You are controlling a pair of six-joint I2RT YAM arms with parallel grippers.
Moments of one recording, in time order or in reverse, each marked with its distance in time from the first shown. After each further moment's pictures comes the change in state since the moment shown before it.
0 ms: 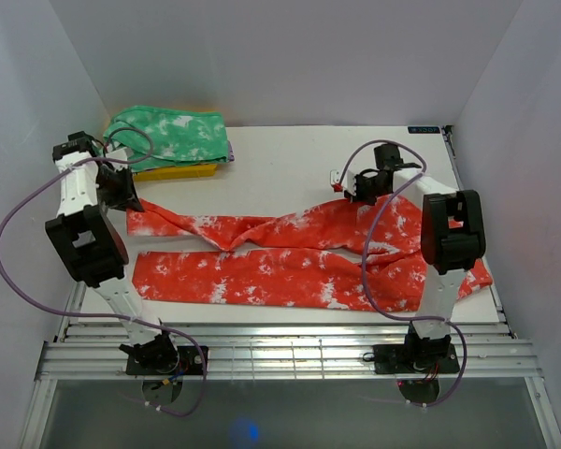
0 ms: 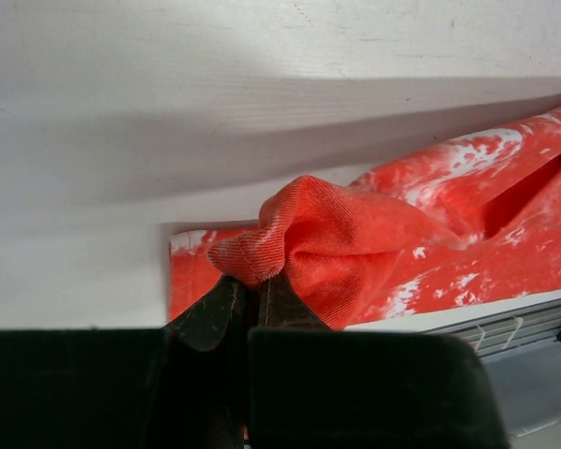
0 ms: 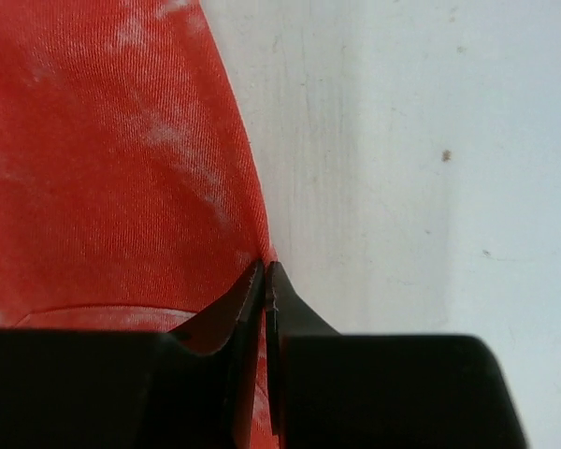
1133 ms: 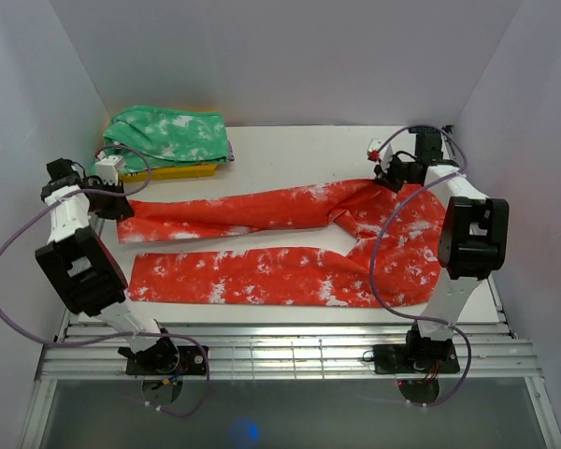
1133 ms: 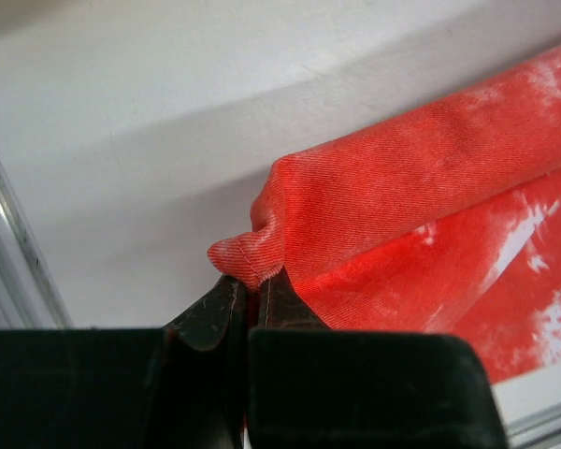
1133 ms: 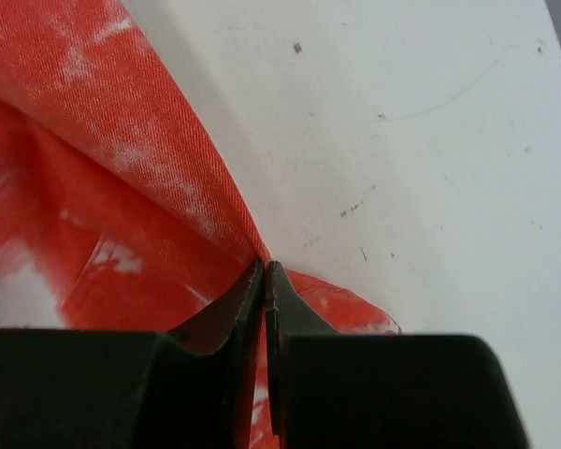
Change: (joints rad) left arm 0.152 -0.357 -0.484 0.440 0.224 0.416; right arm -0.229 -0.169 -0.045 0.063 -0.167 0.276
